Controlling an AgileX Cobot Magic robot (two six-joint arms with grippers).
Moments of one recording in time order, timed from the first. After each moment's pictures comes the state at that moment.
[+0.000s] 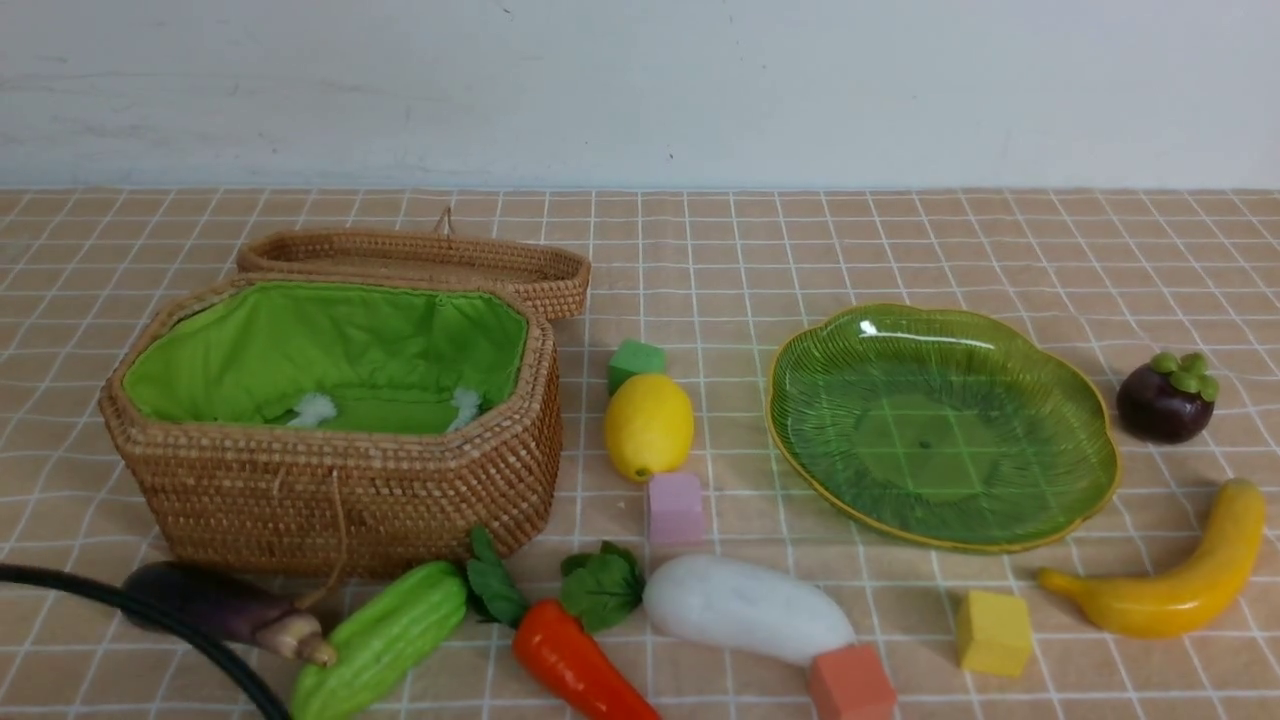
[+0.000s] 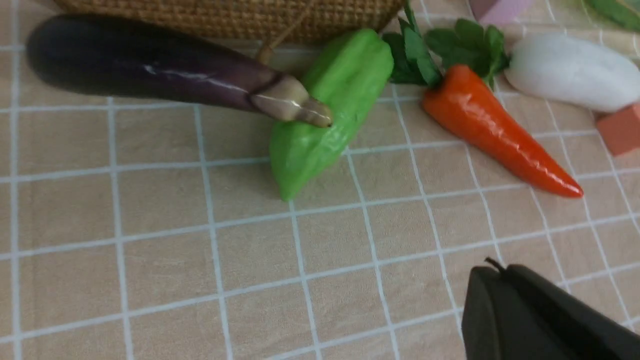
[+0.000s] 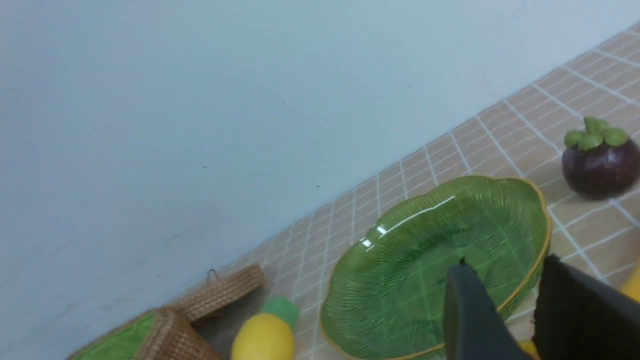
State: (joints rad) right arm 0.11 -0.01 -0.01 0.21 0.06 0.46; left arm -0.12 0.58 -0.48 -0.40 0.82 0.15
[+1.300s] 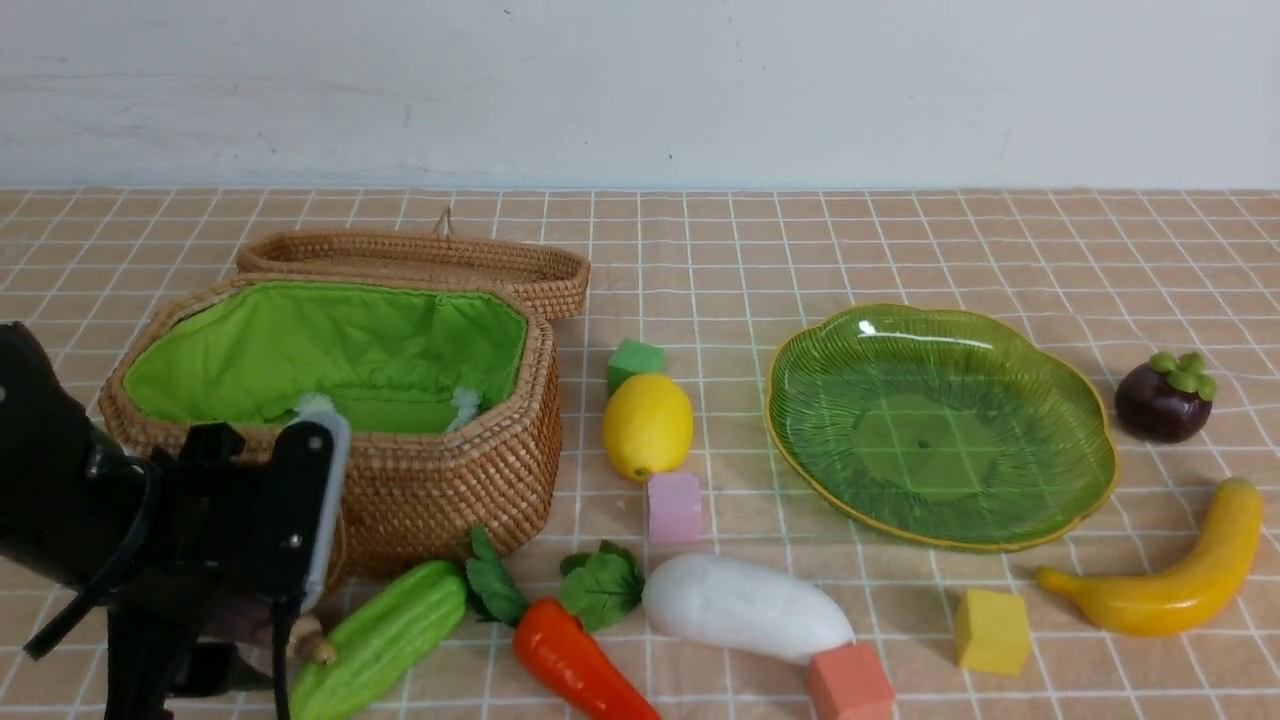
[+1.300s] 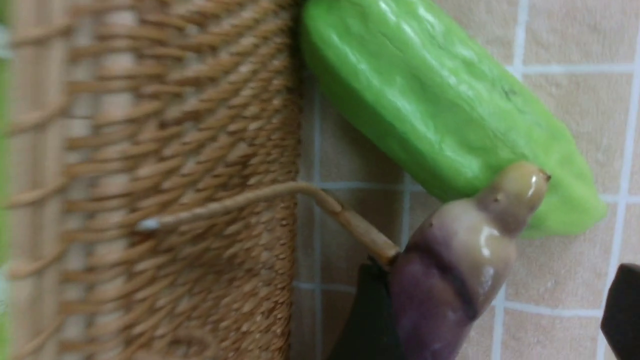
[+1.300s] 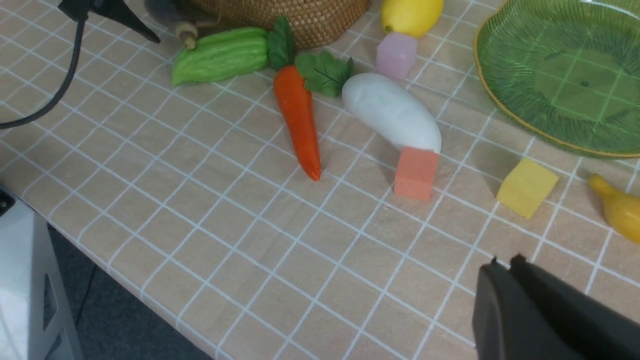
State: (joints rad) right arm 0.22 0.36 -0.86 0.43 1.23 -0.33; left arm -0.12 1.43 -0.81 -0.21 0.69 1.61
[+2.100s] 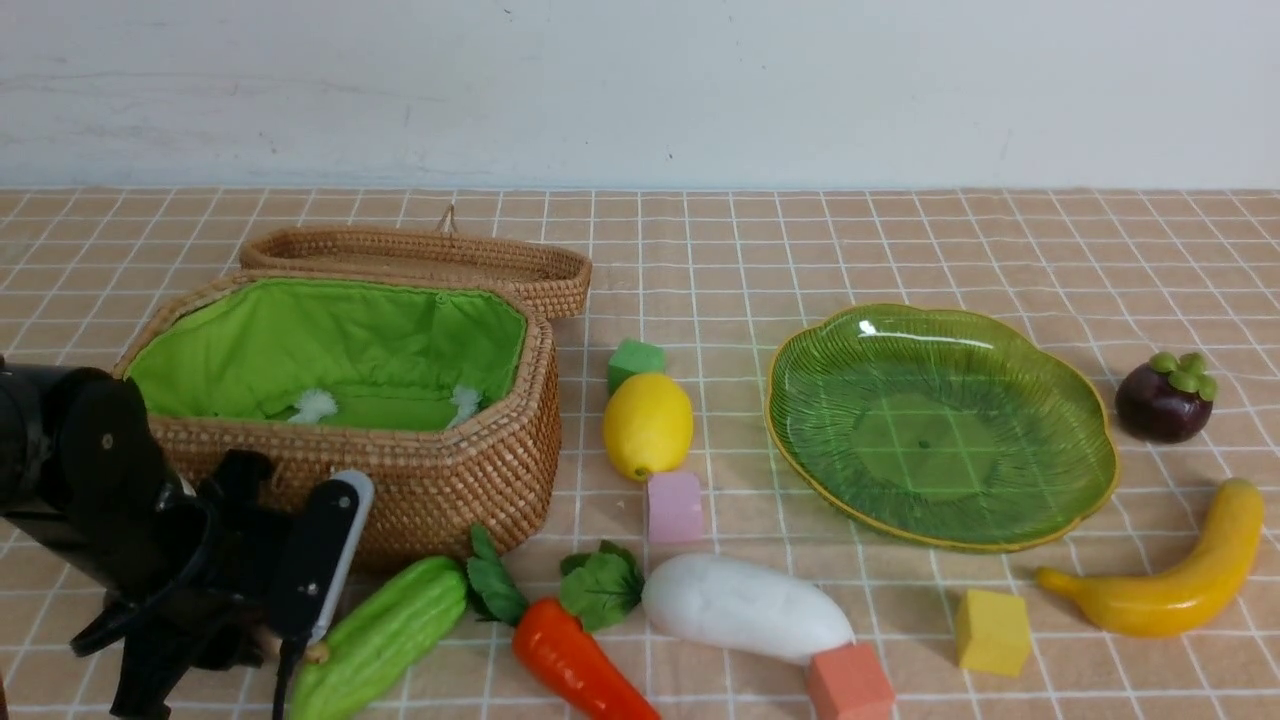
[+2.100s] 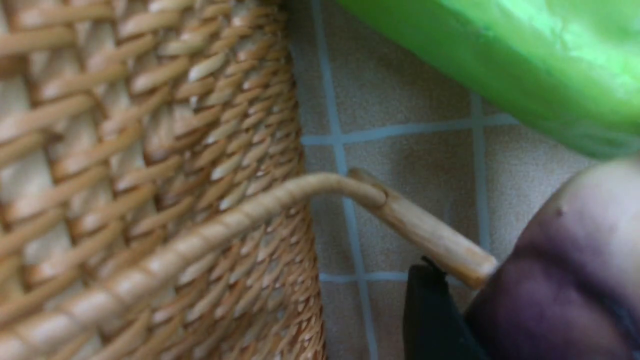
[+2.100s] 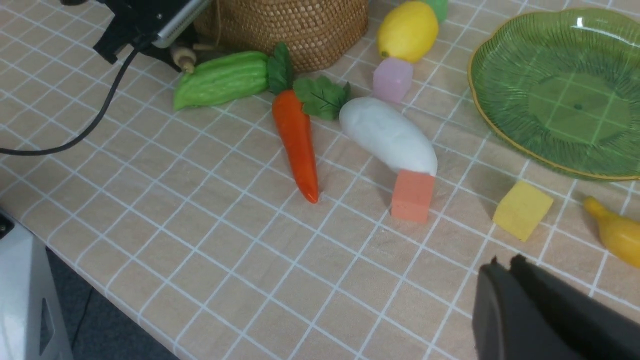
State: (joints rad) right arm 0.22 0.36 -0.86 0.44 1.18 -0.34; left arm -0.12 1.61 -0.82 -0.03 0.53 1.62
